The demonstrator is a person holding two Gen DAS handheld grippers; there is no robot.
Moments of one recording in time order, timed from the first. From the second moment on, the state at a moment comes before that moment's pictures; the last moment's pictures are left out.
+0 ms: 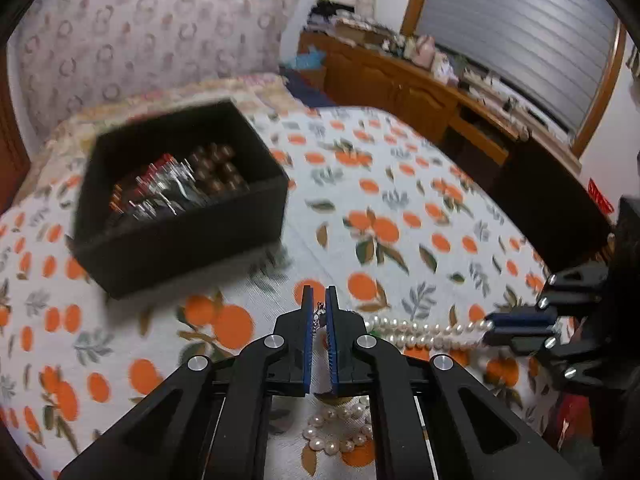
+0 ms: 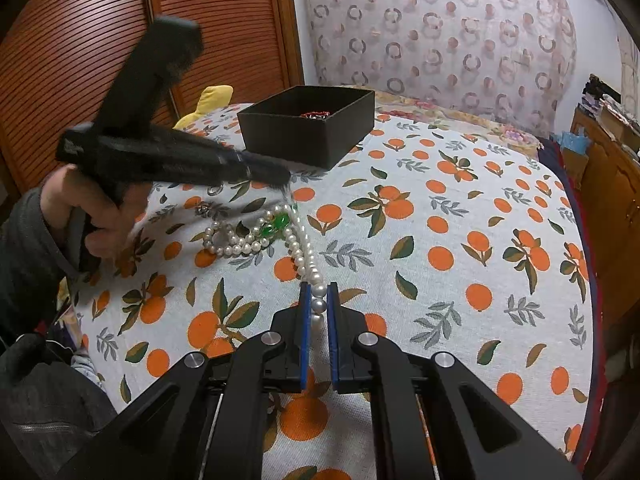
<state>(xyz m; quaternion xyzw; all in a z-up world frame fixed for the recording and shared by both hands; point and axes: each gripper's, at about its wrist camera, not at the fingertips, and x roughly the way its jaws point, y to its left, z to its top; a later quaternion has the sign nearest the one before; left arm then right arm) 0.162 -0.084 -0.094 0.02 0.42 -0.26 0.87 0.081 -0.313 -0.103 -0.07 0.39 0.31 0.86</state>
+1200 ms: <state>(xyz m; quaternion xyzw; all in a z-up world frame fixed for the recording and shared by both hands) 0.175 -0.072 -0.107 0.14 0.43 -0.21 0.87 0.093 -0.305 -0.053 -0.07 0.34 0.31 0.89</state>
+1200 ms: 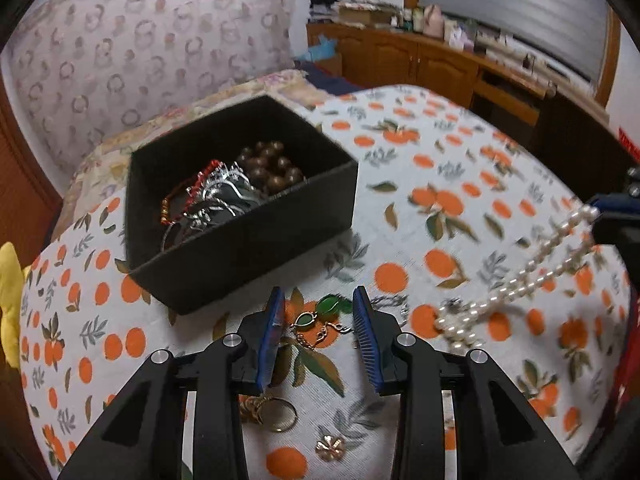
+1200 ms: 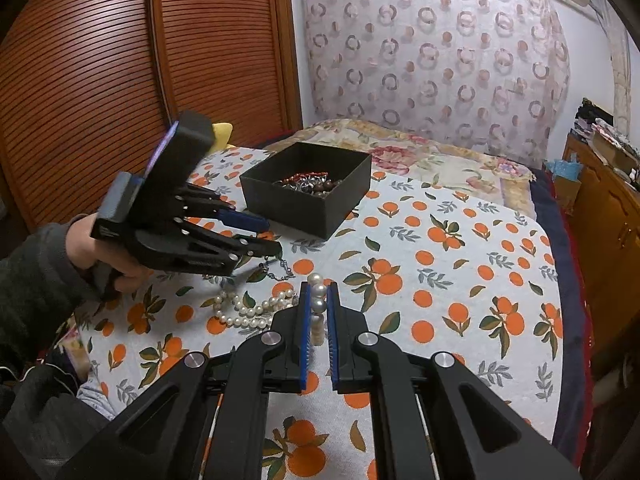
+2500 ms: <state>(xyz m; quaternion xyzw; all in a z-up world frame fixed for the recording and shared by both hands) 0.175 -0.025 0.005 0.03 0.31 -0.19 0.93 0.140 -0.268 0.086 -0.05 0.18 0.32 0.93</state>
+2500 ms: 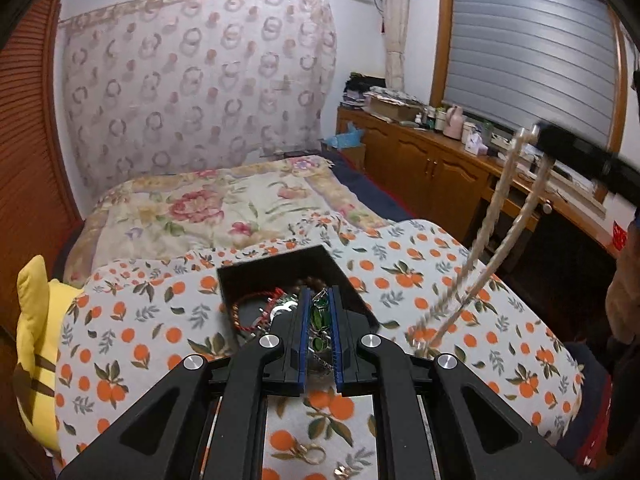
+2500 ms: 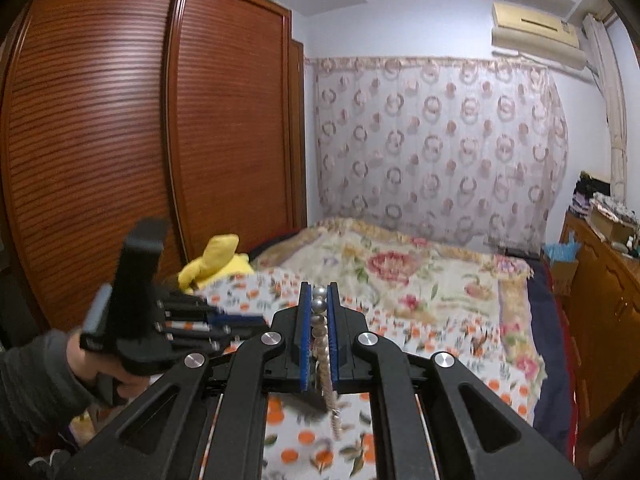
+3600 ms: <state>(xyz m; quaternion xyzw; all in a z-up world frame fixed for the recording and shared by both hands) 0.208 0.000 -0.039 0.02 0.34 -0.16 0.93 0.248 -0.200 0.008 -0.06 0.29 0.33 0.90</state>
